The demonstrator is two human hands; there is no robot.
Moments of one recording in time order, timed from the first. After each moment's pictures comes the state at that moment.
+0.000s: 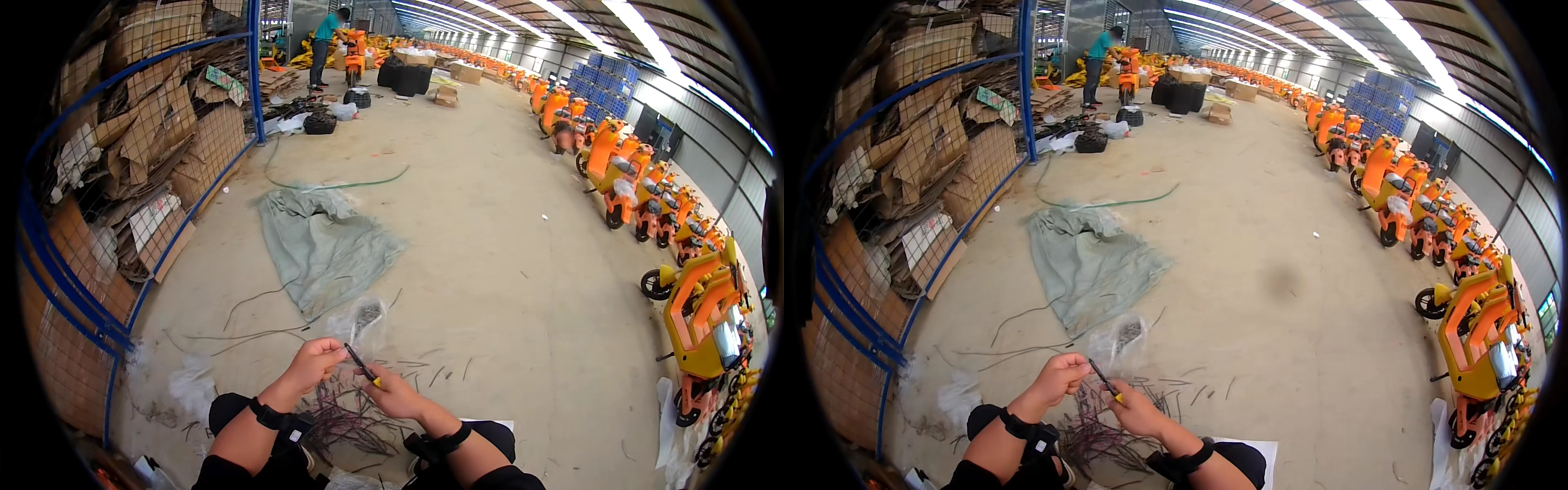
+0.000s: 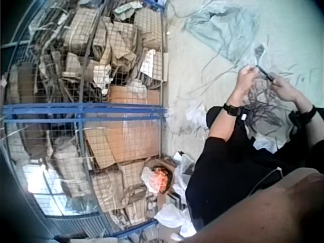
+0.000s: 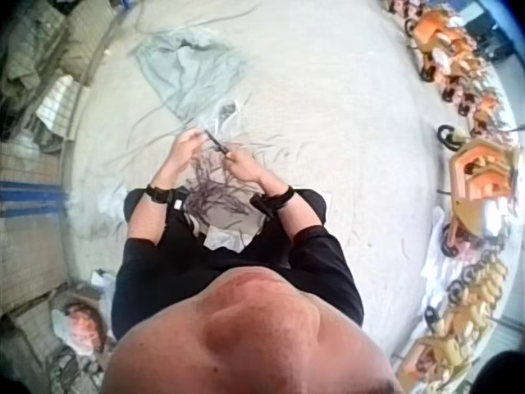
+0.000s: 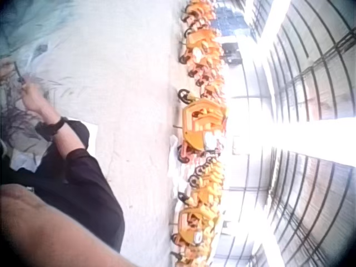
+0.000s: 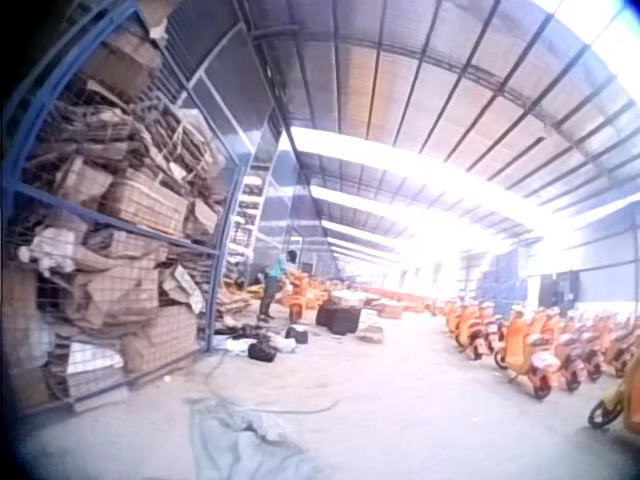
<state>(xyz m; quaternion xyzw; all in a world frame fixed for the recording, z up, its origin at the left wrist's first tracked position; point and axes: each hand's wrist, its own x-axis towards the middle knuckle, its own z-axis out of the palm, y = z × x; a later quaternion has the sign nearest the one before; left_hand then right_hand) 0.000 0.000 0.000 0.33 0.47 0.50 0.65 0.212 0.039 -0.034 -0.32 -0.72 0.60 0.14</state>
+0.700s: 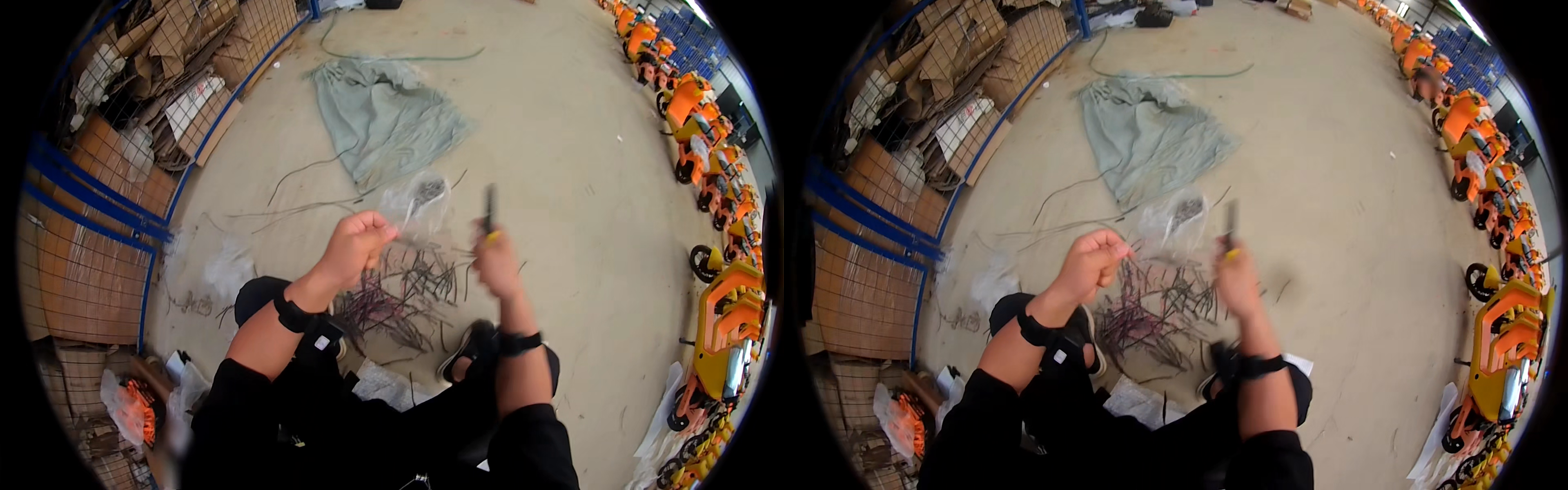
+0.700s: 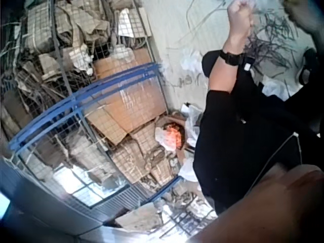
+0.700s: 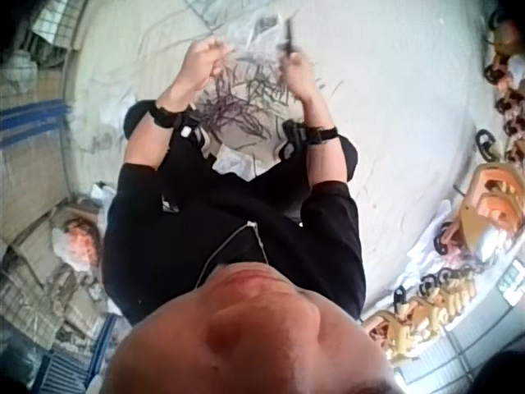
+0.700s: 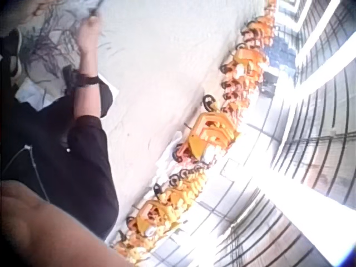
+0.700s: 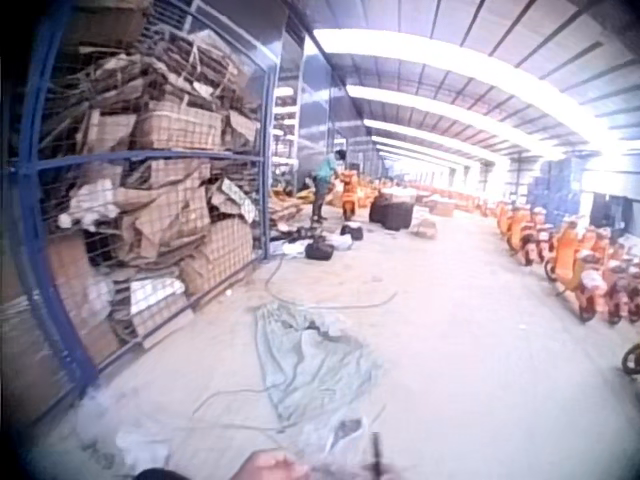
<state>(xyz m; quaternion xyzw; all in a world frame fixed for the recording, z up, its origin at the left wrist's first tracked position) 0.003 -0.008 0.001 0.30 0.47 0.56 0.61 0.240 0.085 -0.020 -0.50 -0.56 0.60 0.30</state>
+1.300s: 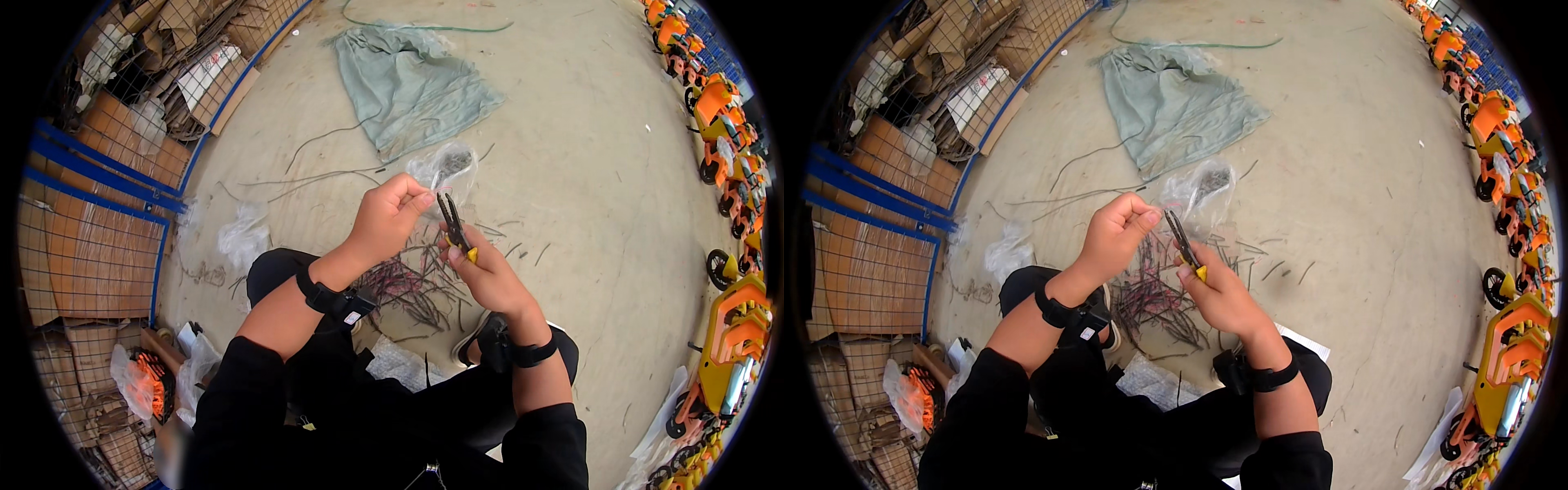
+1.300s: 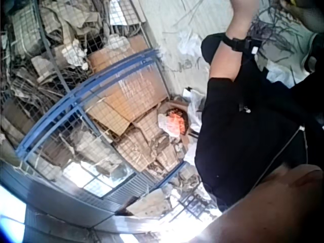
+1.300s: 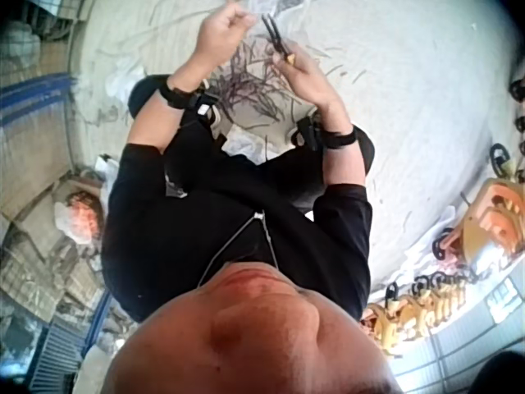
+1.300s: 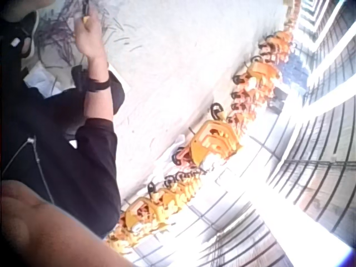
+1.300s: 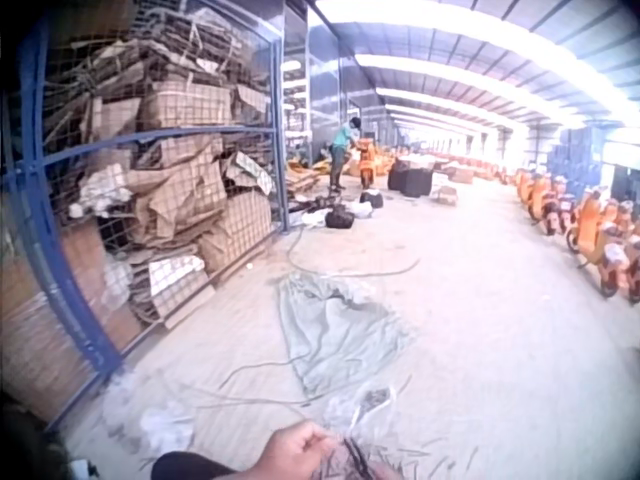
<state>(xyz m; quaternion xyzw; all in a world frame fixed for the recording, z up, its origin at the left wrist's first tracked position) 0.014 -0.006 -0.011 0.49 0.55 0.57 0.36 0.214 0.037 -0.006 -0.32 -0.63 0.70 0.14</state>
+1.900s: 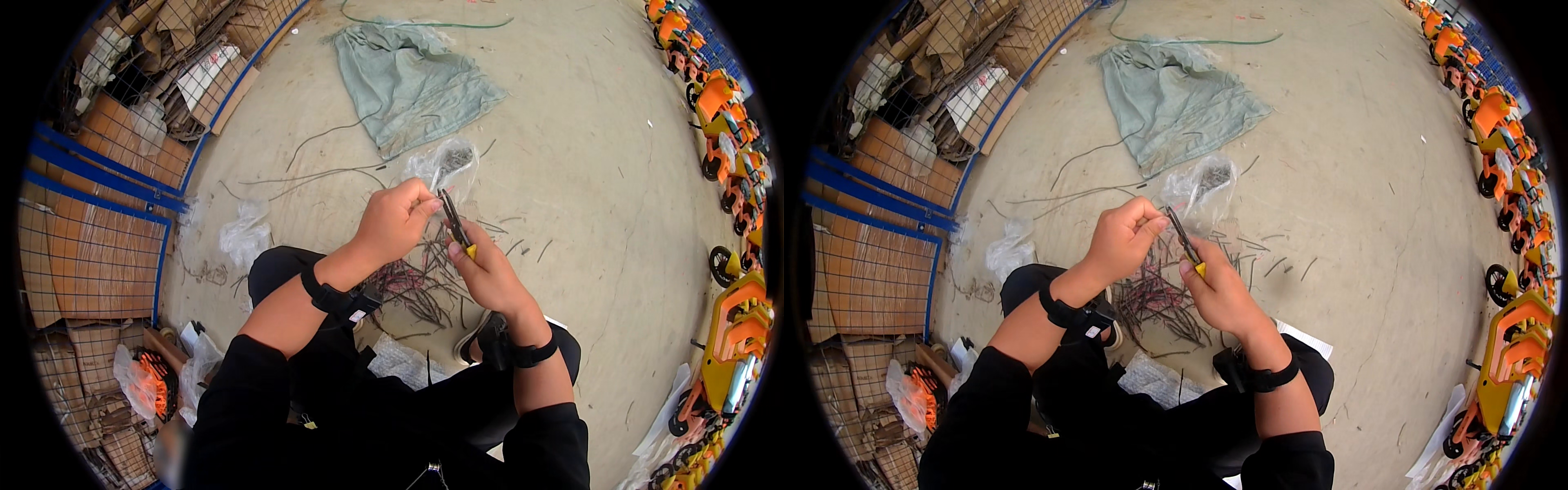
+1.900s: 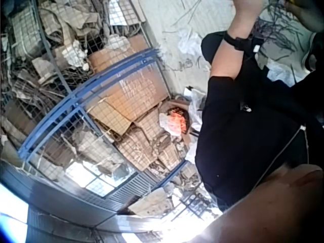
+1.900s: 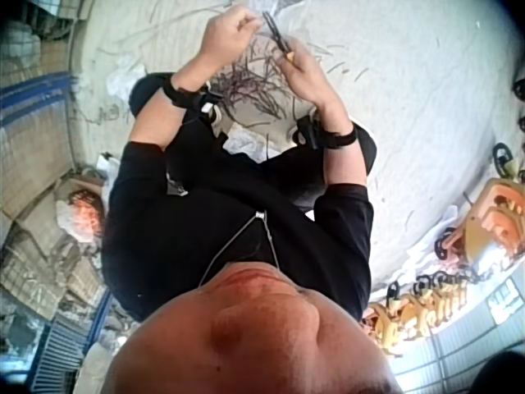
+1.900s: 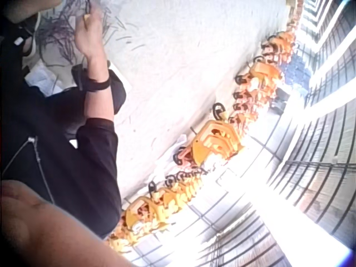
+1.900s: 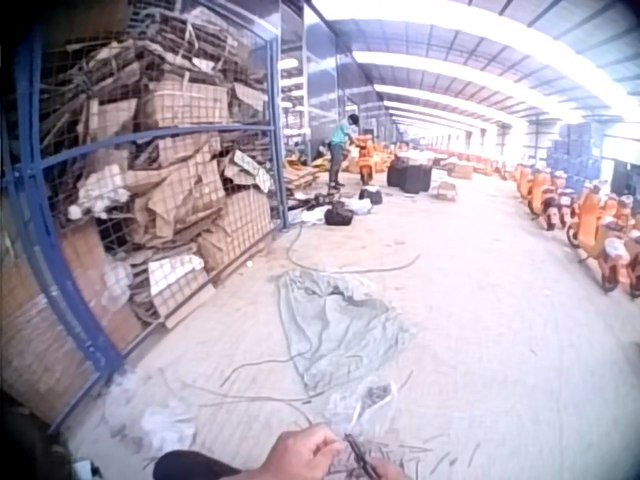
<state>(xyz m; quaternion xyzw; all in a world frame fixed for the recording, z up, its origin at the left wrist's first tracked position) 0.018 -0.007 -0.010 0.58 0.62 0.47 0.24 0.214 0.035 -0.021 -0.34 -0.72 0.59 0.17</state>
